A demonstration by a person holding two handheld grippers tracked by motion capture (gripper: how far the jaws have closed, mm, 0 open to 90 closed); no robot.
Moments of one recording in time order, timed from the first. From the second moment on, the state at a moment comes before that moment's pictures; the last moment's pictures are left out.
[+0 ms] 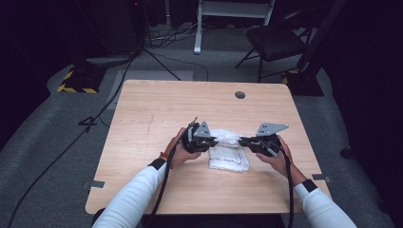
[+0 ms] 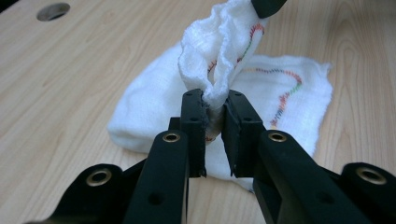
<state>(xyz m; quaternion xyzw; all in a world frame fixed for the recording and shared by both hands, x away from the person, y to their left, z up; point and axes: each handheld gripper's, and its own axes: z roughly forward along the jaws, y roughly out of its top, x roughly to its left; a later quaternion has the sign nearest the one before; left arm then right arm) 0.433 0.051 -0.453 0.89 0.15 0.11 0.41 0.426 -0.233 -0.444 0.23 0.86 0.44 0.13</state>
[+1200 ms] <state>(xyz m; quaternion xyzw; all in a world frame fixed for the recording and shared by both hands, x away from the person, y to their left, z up) 0.394 0.056 -0.470 0.92 0.12 0.10 0.36 0.392 -0.243 -0.465 0.19 0.88 0.41 0.10</state>
